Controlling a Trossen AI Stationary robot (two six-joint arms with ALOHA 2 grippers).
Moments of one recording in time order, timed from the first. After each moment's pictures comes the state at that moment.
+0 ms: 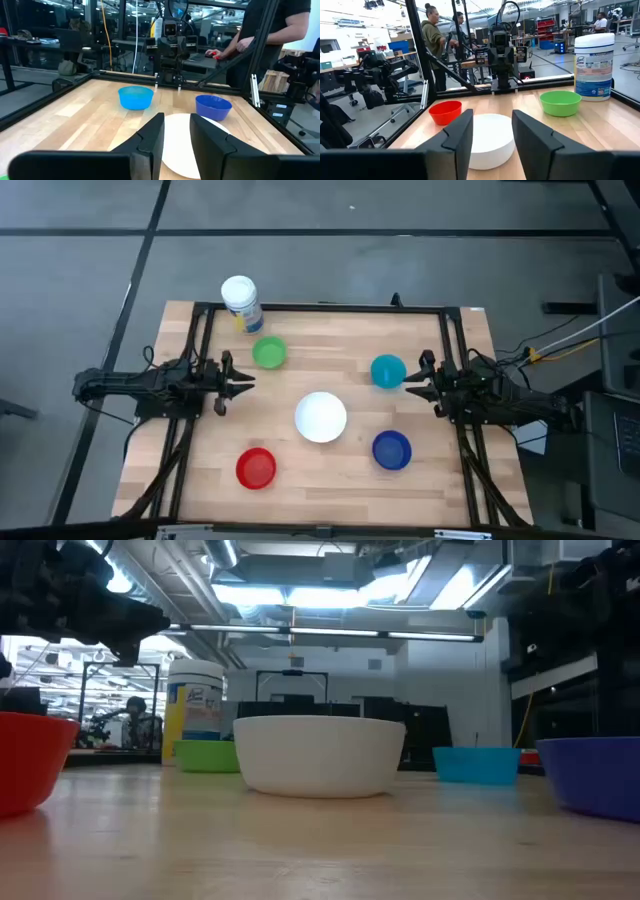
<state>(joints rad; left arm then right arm) 0.02 0.06 0.01 0.08 -0.04 -0.13 -0.25 0.00 0.02 0.07 -0.40 0.20</state>
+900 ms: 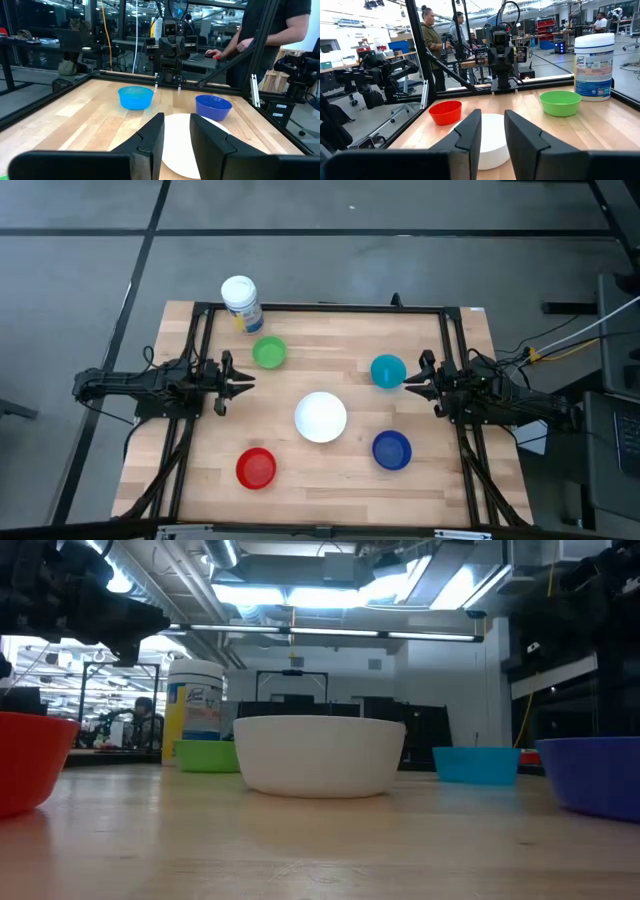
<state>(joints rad) 0.02 0.06 0.01 0.08 -0.04 -0.13 -0.25 0.00 0.02 0.07 -0.40 0.20</state>
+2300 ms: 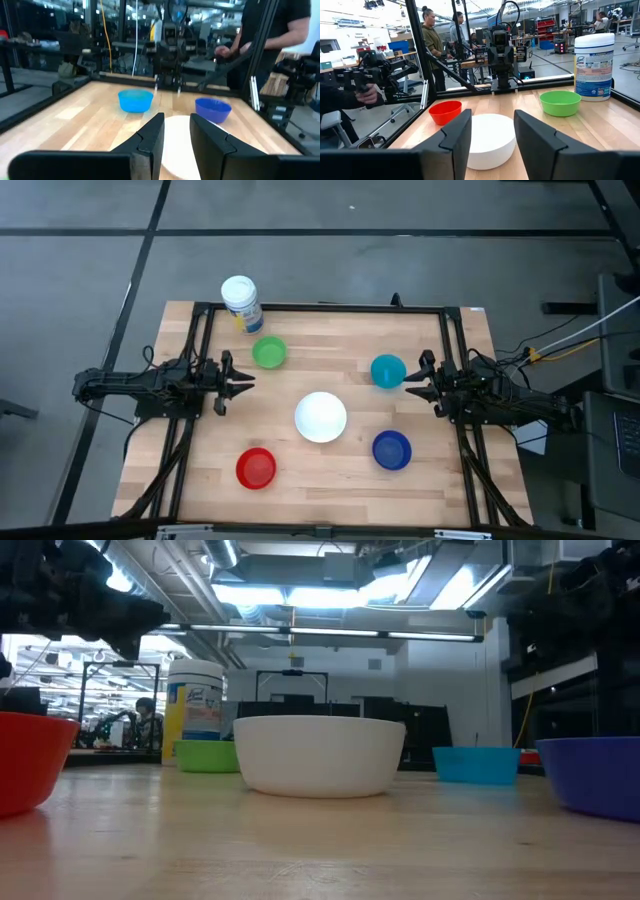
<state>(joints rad) 0.02 0.06 0.01 0.11 -0.04 -0.13 -0.25 0.00 0.02 0.07 -0.40 0.20</state>
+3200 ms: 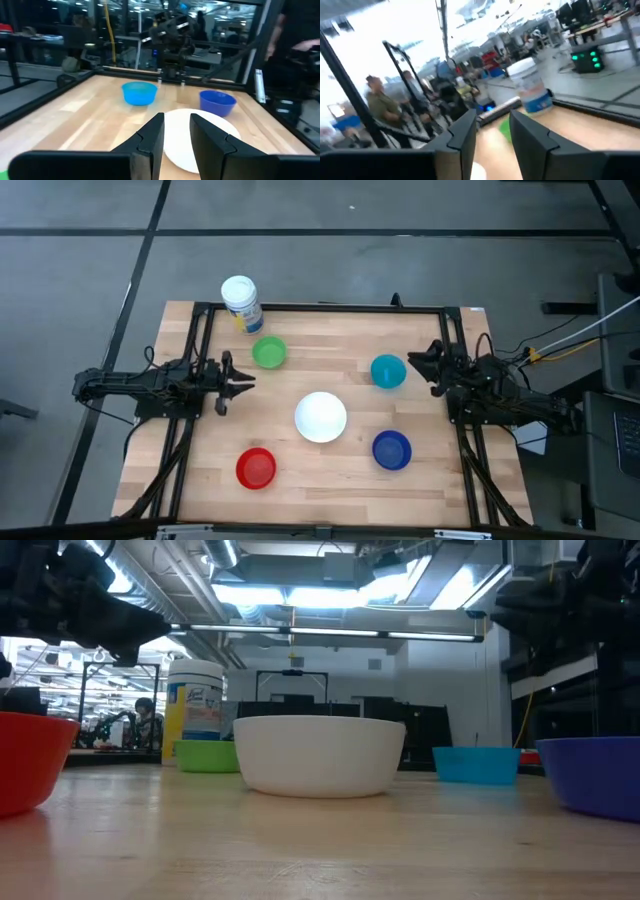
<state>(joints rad) 0.02 0.06 0.01 0.06 -0.06 -0.12 -0.28 0.00 0.02 0.21 -0.04 0.50</state>
